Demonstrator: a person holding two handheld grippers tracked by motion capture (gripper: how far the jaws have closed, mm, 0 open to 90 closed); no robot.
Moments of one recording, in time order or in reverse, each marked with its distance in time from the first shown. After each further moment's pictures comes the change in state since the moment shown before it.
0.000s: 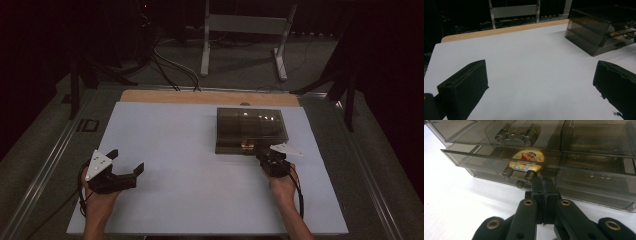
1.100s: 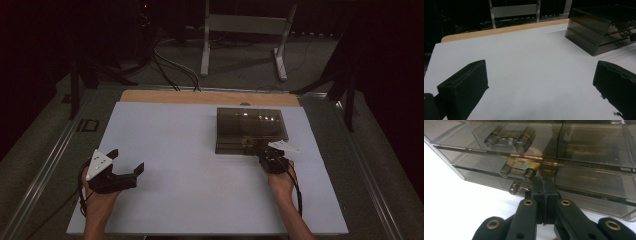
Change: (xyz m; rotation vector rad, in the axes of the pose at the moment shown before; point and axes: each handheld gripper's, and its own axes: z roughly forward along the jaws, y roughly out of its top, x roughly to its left) left arm 0.000 0.000 0.001 0.003 0.000 -0.001; right arm -0.001 0.005 0.010 0.004 -0.035 -0.018
